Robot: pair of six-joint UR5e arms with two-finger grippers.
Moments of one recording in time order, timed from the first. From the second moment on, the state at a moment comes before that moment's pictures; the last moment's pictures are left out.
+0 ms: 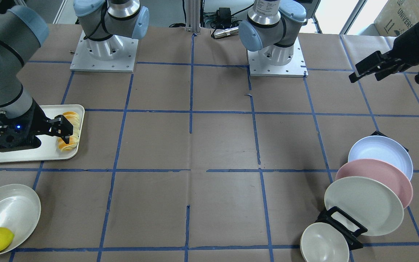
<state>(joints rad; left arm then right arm) -0.99 -1.56 -1.56 -1.88 1.48 0.35 1.32 -1.43 1.88 -2.06 -1.60 -0.46</state>
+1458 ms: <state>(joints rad) -0.82 -2.36 -1.00 -1.89 1.47 0.74 1.17 -1.47 2.29 -2.43 -1.60 -0.71</state>
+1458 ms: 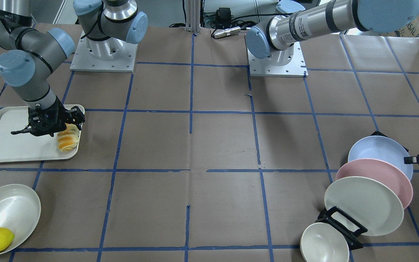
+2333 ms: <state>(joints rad) -0.83 -2.42 -1.00 -1.89 1.49 0.77 1.17 -1.43 2.29 -2.47 -1.60 -0.72</state>
